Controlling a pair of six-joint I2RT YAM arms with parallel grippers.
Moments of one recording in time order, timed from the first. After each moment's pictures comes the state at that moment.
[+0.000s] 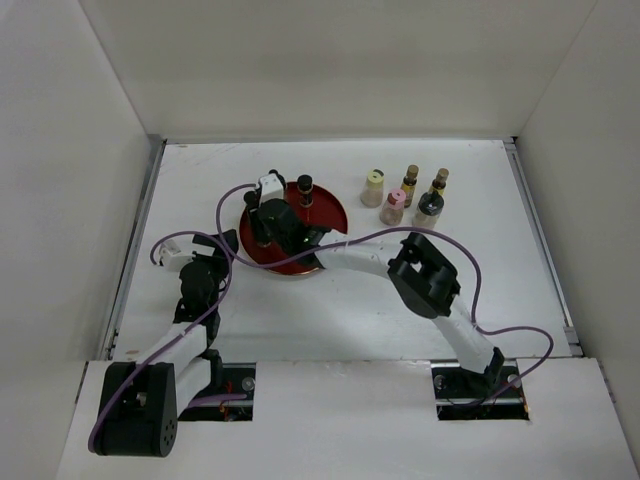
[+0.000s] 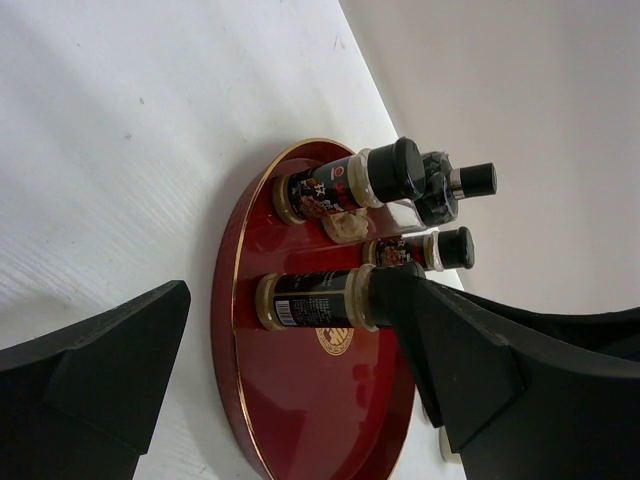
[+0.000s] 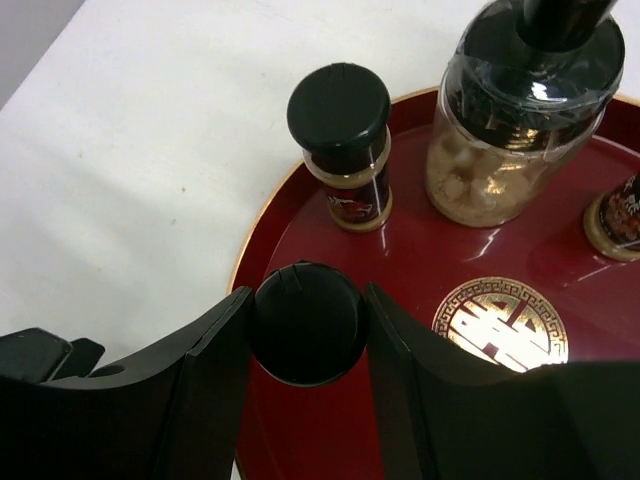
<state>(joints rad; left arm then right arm) -0.04 0.97 0.08 0.69 -0.18 -1.09 1.00 2.25 1.75 0.11 0.38 0.33</state>
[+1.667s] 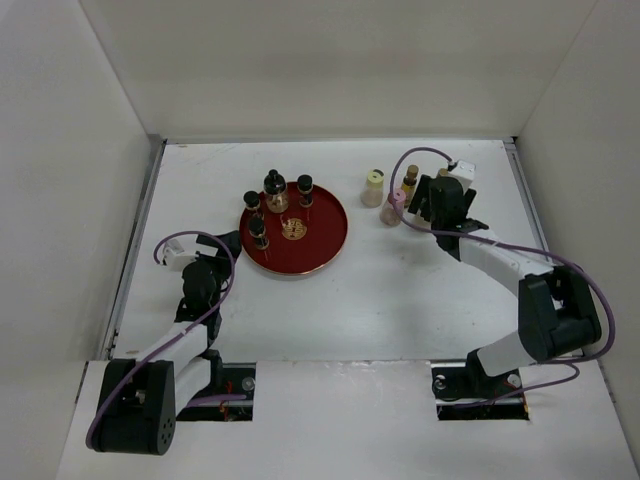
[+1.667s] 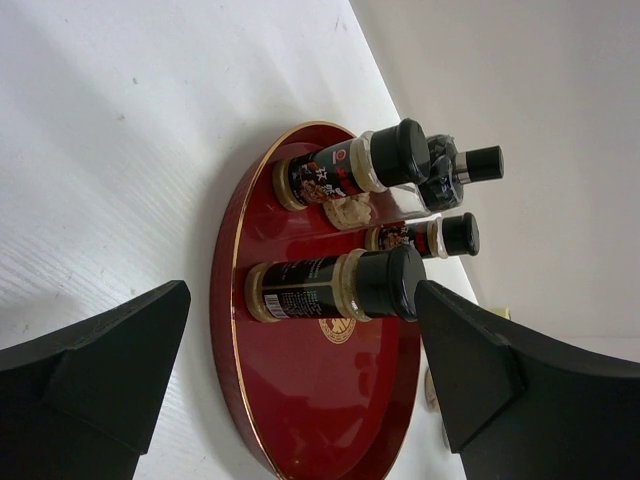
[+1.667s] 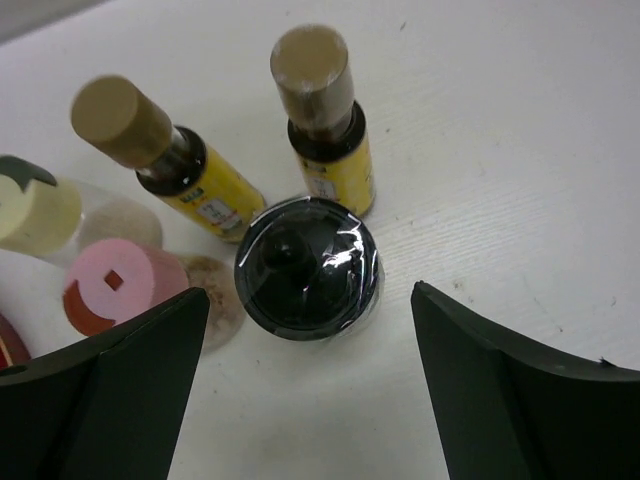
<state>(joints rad) -0.07 0.99 0.08 0.69 -0.18 -1.09 0.30 1.46 0.87 0.10 0.49 0.41</state>
